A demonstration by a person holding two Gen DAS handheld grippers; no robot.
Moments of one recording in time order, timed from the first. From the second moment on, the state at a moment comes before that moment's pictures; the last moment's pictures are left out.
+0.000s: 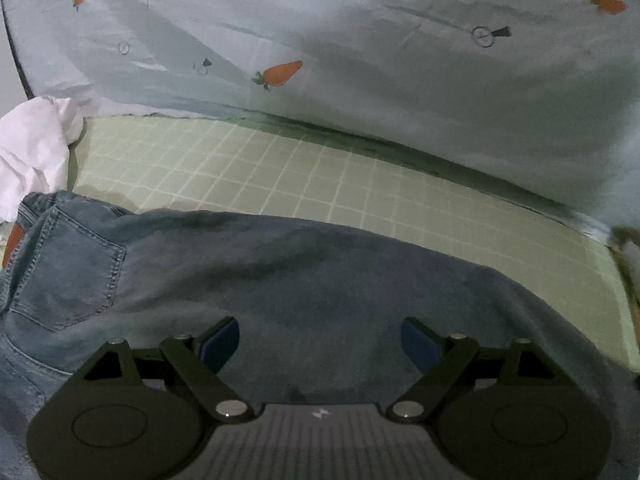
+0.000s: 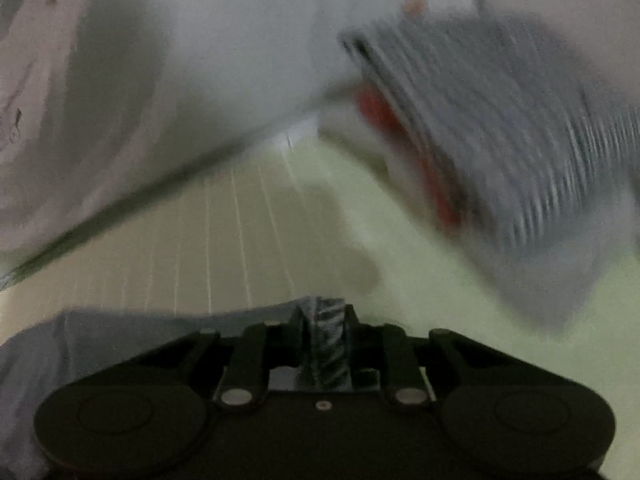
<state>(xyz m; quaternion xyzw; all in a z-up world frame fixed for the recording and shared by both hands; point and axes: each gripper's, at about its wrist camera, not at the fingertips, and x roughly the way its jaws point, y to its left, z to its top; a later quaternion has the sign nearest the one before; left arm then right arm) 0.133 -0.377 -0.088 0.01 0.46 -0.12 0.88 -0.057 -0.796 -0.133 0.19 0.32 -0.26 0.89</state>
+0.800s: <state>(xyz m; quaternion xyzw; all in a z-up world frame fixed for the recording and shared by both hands) 0.138 -0.412 -0.116 0.06 0.49 -0.15 0.86 -0.038 -0.803 -0.189 0.25 0.35 -0.41 0.80</state>
